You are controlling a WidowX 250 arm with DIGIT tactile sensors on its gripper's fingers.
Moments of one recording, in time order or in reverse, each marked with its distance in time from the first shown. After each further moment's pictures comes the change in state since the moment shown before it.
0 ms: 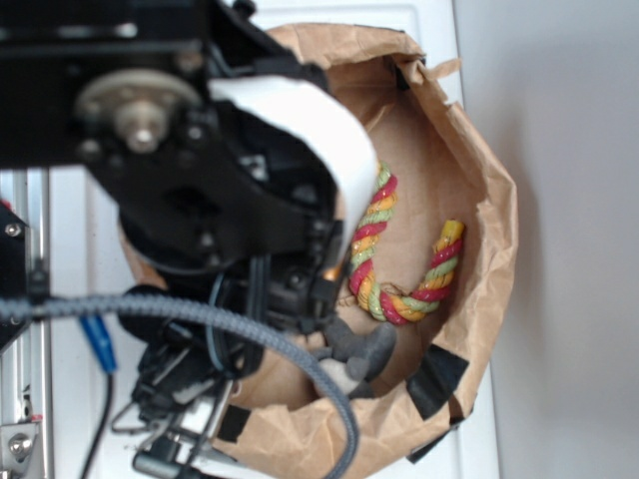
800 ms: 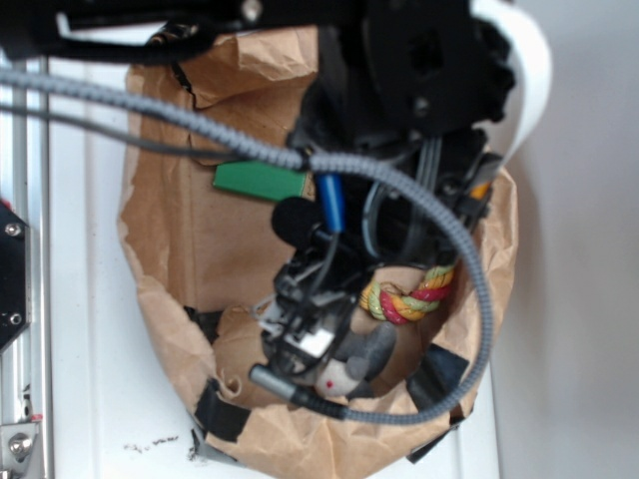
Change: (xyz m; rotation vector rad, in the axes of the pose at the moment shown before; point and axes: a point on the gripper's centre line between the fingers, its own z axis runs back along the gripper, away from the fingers) arm 0.040 0.040 -0.016 -0.091 -0.096 -0.222
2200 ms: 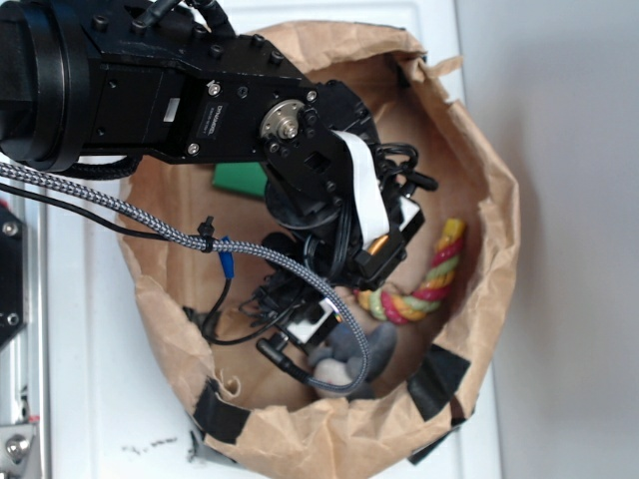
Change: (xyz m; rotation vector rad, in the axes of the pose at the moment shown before) arm -0.021 0.034 -0.081 0.184 -0.146 -0.227
